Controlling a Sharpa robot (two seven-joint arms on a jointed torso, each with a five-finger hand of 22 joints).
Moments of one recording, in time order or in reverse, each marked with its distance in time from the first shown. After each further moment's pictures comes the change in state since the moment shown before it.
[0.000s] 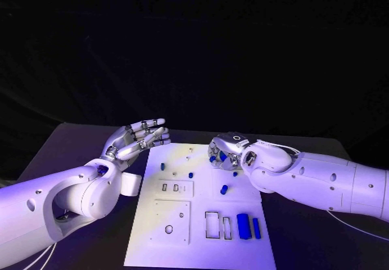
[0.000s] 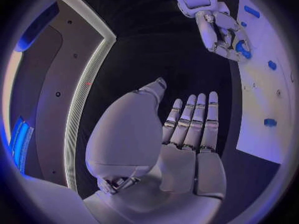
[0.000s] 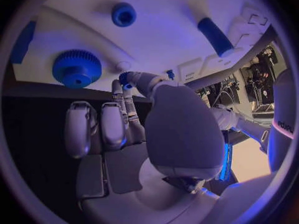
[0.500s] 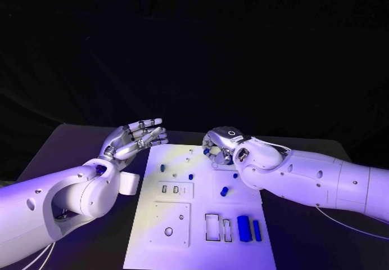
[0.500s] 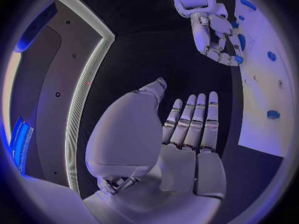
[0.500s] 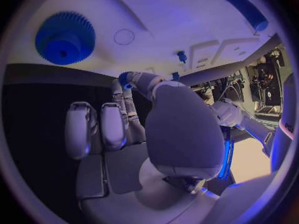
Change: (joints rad) left arm 0.010 0.006 0.000 -0.025 0.000 0.001 0.002; left_hand 0.000 0.000 0.003 -0.003 0.000 0.000 0.000 0.000 0.000 0.000 0.000 0.000 0.000 0.000 0.000 0.000 0.000 0.000 0.000 0.000 0.000 -0.003; right arm 0.007 0.075 0.008 -0.066 -0.001 -0.082 -0.038; right_hand -0.005 0.005 0.002 -0.005 0.002 -0.002 -0.001 0.005 0.001 0.000 0.000 -0.001 0.004 0.000 0.000 0.010 0.007 0.000 0.003 -0.004 0.008 0.007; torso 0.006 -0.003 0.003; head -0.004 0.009
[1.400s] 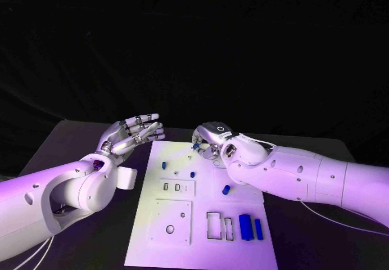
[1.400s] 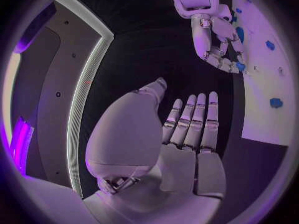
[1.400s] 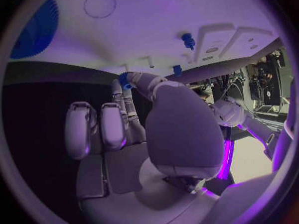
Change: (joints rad) left arm 0.016 0.000 0.000 -0.020 0.000 0.004 0.002; left_hand 0.000 0.000 0.003 -0.003 0.000 0.000 0.000 0.000 0.000 0.000 0.000 -0.004 0.000 0.004 0.004 0.000 0.000 0.000 0.000 0.000 -0.004 -0.002; right arm -0.002 0.099 0.006 -0.083 0.012 -0.034 -0.004; right_hand -0.007 0.001 0.007 -0.009 0.000 -0.009 0.005 -0.002 0.028 0.000 0.000 -0.007 -0.001 0.000 0.000 0.004 0.000 0.000 0.003 0.004 0.000 0.000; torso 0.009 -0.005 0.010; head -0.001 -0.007
